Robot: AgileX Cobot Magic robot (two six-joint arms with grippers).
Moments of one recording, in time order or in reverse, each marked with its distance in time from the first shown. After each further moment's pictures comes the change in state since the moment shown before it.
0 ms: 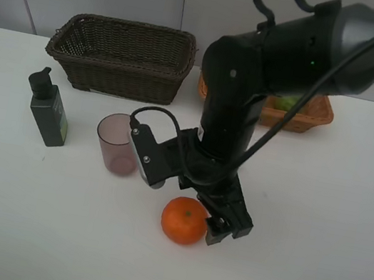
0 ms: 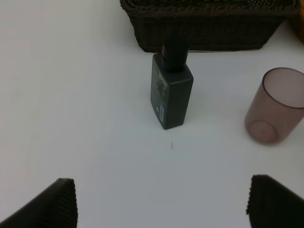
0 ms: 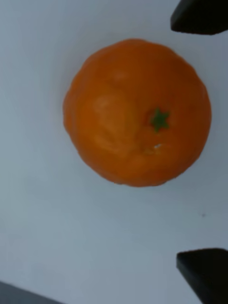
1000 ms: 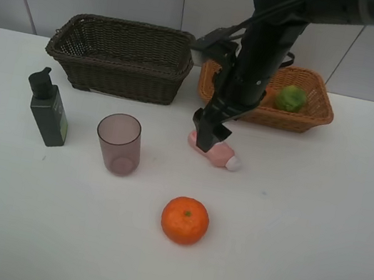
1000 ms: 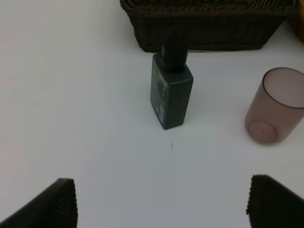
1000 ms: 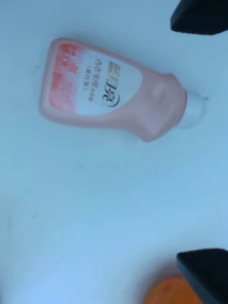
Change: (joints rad) left arm 0.000 0.000 0.000 0.000 0.000 0.000; right arm -0.232 0.060 -0.286 -0.077 0.021 0.796
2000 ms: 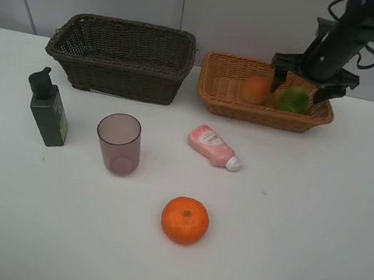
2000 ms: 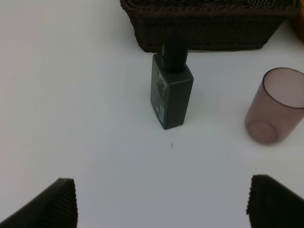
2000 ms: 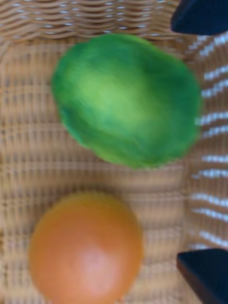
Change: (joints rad) left arm 0.000 0.000 0.000 0.000 0.000 0.000; right arm -0.458 0.148 -0.191 -0.021 -0.152 0.674
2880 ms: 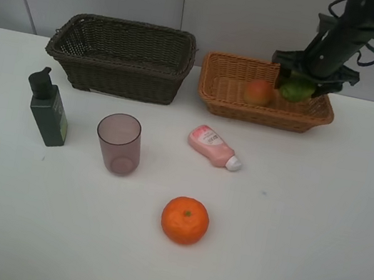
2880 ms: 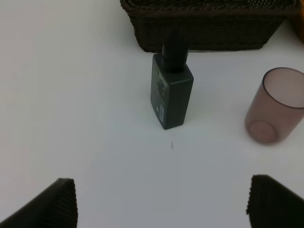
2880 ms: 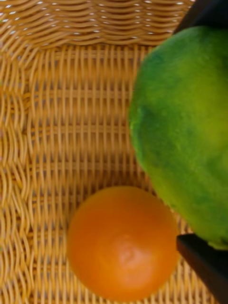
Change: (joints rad) left arm 0.000 0.000 0.000 0.000 0.000 0.000; right arm -0.002 0.018 0.000 -0.051 -0.095 0.036
